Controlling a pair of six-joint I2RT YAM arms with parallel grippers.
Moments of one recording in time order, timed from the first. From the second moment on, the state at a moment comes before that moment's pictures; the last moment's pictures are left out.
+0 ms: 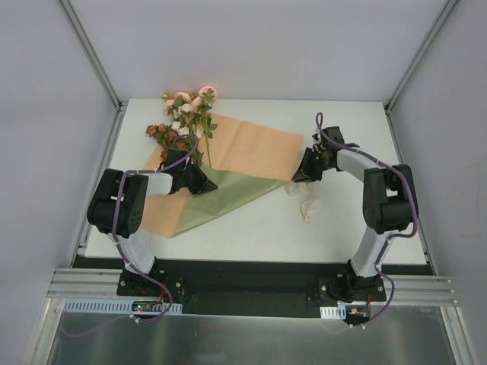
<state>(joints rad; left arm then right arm) -0.21 1.76 0.79 0.07 0.42 -0.91 0.19 1.80 1.19 -0.47 -0.43 0.48</state>
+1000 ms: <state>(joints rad) -0.21 1.76 0.79 0.07 0.44 -0.91 -0.07 1.74 1.26 -0.71 -0.08 0.43</state>
